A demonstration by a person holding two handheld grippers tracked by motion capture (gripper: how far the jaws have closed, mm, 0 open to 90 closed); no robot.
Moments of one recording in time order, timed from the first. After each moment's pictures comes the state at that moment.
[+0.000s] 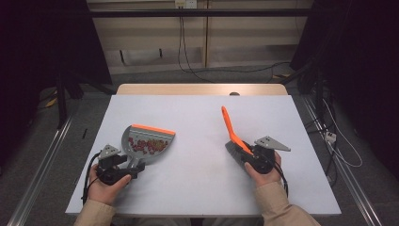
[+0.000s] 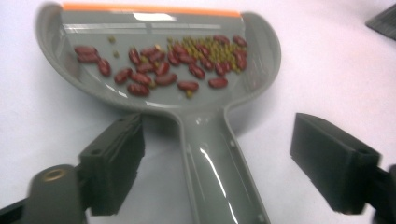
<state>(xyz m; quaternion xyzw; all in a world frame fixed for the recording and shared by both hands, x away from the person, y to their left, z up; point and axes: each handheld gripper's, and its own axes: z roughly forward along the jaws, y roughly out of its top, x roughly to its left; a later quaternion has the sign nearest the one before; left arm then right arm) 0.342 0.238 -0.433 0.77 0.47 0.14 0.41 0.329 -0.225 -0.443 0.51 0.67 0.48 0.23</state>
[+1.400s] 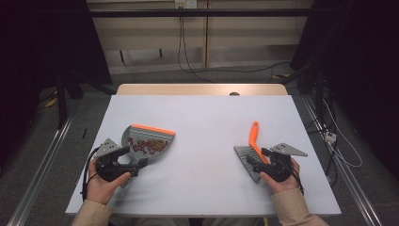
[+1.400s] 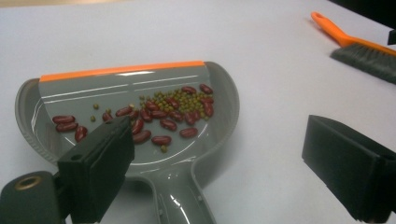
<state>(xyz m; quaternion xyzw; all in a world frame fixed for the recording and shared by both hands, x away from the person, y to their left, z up) 0.345 0.234 -0.416 0.77 0.40 0.14 0.48 0.309 -0.268 -0.451 0.52 0.70 0.44 0.22</state>
